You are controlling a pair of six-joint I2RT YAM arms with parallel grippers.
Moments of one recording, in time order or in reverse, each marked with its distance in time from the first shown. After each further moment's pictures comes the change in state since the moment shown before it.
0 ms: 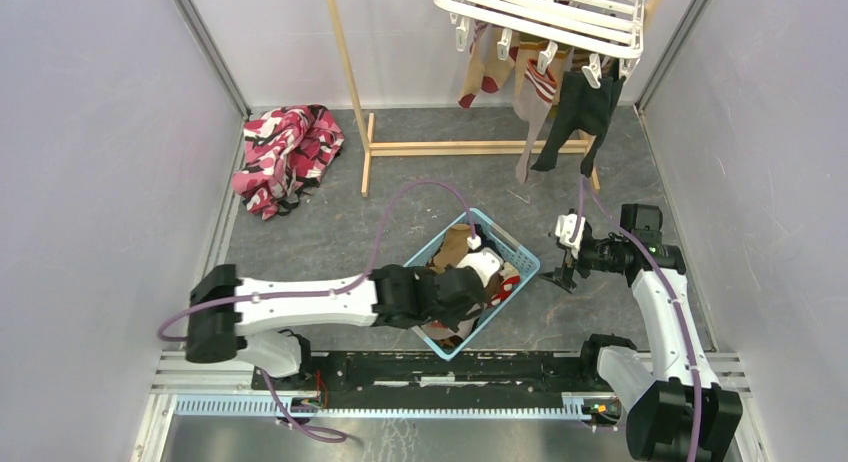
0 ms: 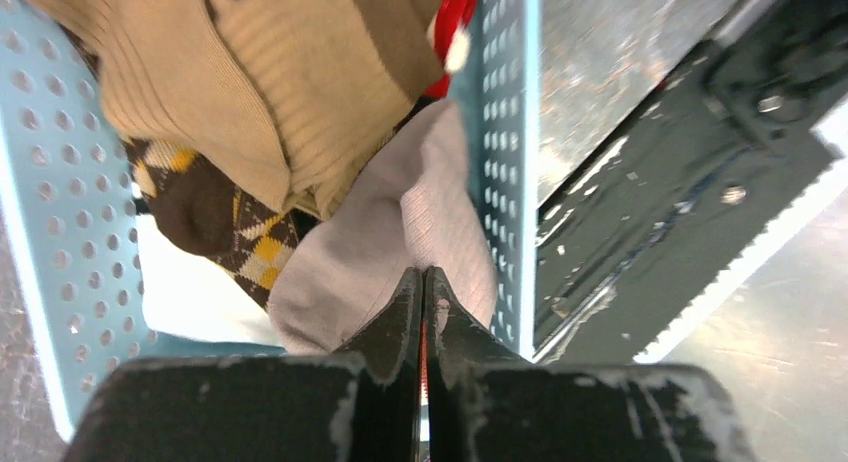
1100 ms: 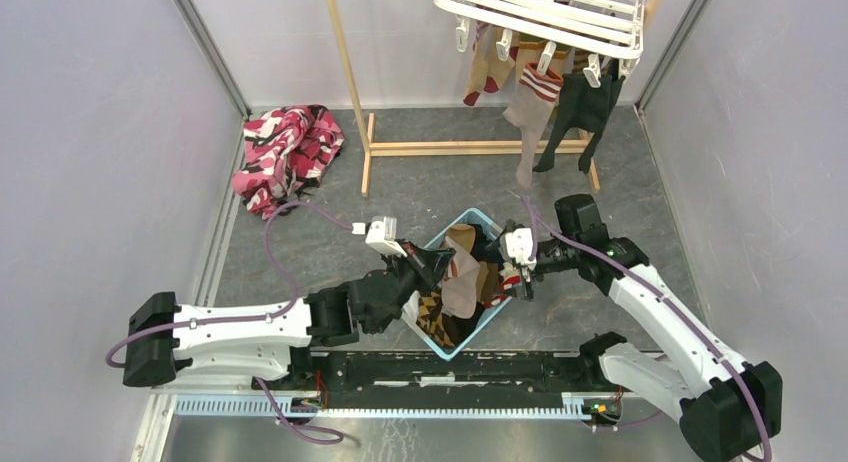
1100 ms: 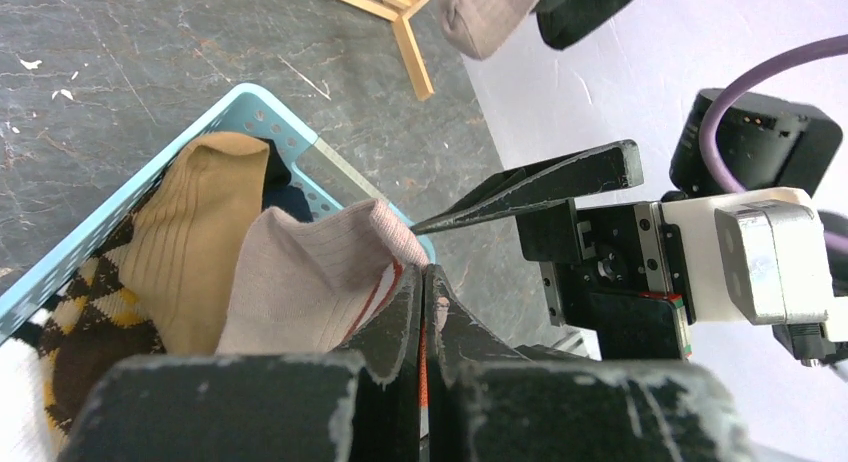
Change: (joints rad) left arm 0.042 -0.473 -0.506 0.889 -0.429 -0.411; right arm 0.558 0.027 0.038 0.200 0.010 0.224
